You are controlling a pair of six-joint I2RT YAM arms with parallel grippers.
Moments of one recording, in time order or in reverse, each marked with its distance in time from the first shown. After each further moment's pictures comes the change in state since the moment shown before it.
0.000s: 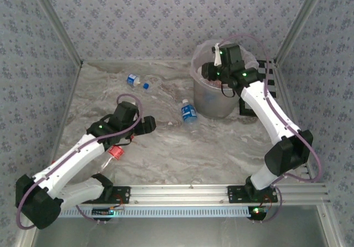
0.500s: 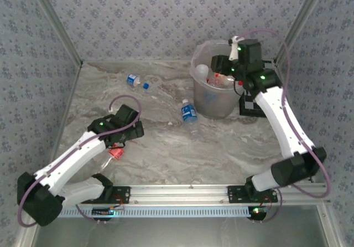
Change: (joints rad) left arm 0.001 0.068 0.034 -0.280 -0.270 -0.038; right arm -0.086 -0.180 0.018 -0.032 0.002 -0.001
